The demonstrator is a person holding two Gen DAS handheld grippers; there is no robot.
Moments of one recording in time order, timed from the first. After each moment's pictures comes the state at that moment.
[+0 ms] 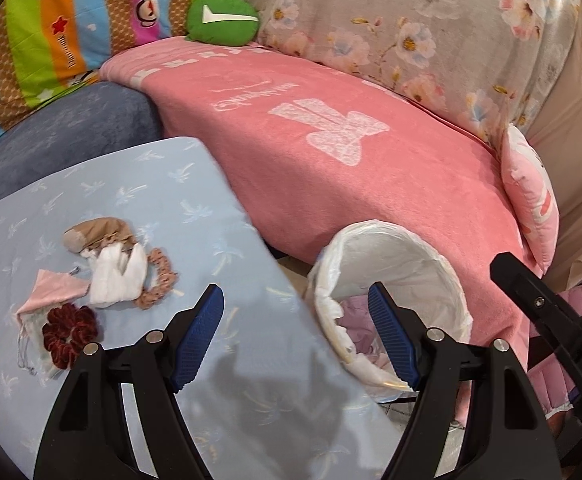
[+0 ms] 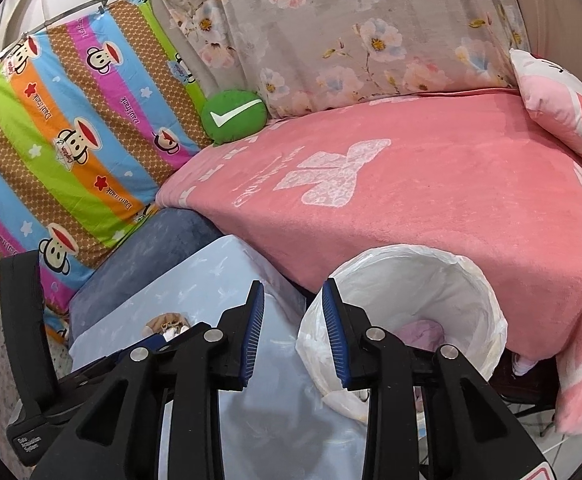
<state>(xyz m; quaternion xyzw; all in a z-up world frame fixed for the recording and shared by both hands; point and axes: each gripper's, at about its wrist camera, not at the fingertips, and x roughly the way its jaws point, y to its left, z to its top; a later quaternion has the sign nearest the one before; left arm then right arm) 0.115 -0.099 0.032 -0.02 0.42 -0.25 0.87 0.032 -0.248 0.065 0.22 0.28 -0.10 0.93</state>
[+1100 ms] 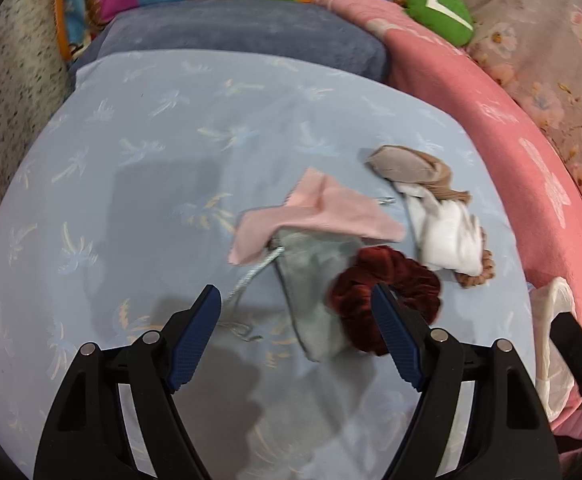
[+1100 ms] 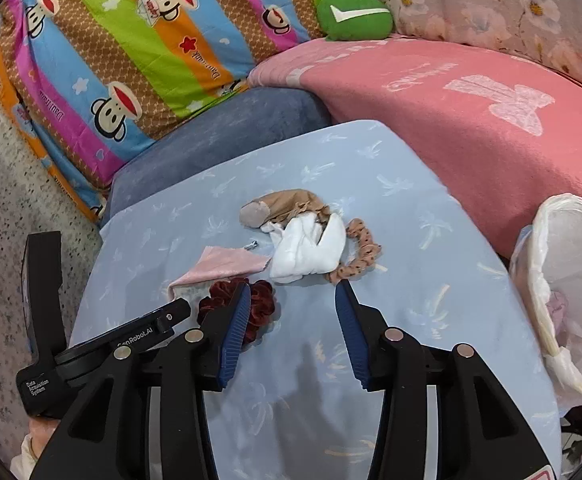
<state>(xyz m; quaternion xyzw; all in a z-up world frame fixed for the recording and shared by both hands) 0.160 0.144 -0.066 -0.15 0.50 -0.01 0.85 0.140 -0.030 -0.018 0.12 0.41 0.06 0.90</state>
